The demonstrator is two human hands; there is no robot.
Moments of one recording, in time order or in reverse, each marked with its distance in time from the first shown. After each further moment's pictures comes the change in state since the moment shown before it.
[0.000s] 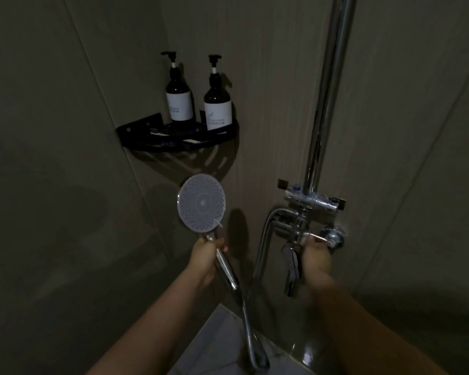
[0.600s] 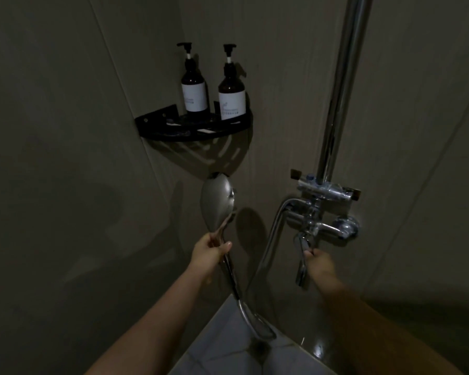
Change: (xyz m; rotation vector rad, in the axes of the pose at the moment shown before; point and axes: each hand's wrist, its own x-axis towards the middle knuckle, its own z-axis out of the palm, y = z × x) left_hand -0.014 -0.016 -0.035 0.310 0.071 0.113; right_hand -0.009 0.036 0.003 -0.372 -0.170 -0.093
